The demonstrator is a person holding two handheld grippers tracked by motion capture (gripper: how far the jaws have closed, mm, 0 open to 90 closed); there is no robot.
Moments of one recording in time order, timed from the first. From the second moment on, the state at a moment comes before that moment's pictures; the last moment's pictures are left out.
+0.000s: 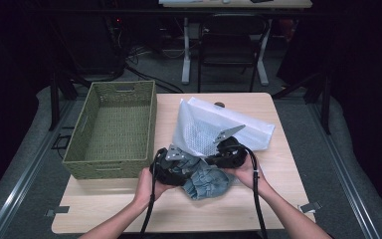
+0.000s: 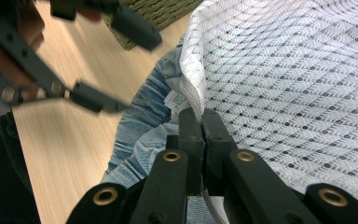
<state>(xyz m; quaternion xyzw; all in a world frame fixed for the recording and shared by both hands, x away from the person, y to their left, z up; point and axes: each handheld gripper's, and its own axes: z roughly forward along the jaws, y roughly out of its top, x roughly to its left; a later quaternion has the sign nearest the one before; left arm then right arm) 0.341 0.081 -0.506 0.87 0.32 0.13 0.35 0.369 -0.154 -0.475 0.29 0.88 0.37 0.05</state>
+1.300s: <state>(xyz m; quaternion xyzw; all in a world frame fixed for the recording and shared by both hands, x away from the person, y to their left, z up) 0.339 0.063 -0.542 0.86 0.33 0.14 0.36 0.350 -0.149 -0.460 0.27 0.89 0.34 0.12</state>
